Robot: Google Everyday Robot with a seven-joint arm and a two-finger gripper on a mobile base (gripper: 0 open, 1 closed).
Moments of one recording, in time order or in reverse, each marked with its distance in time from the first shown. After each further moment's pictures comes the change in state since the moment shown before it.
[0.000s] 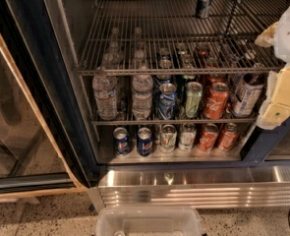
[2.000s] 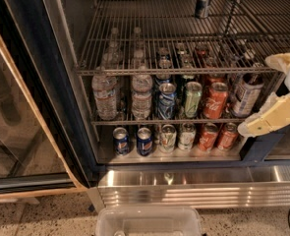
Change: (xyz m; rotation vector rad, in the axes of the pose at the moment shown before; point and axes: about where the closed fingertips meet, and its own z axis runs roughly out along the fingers) arm 0.011 -0.005 0.040 0.120 -0.456 0.253
